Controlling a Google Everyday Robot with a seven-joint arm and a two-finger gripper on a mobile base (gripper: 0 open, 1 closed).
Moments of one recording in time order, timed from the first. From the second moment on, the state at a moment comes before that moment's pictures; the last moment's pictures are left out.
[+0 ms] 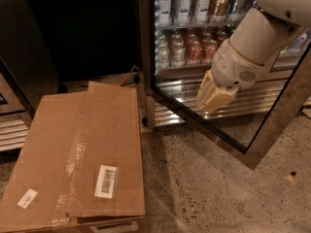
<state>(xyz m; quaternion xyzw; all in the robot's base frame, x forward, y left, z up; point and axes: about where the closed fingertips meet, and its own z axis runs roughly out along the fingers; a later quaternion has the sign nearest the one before) 0.484 -0.124 0.878 -0.72 0.67 0.12 0.15</state>
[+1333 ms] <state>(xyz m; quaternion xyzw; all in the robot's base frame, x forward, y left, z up) 0.486 -0.124 0.873 -0.71 0.67 0.12 0.15</state>
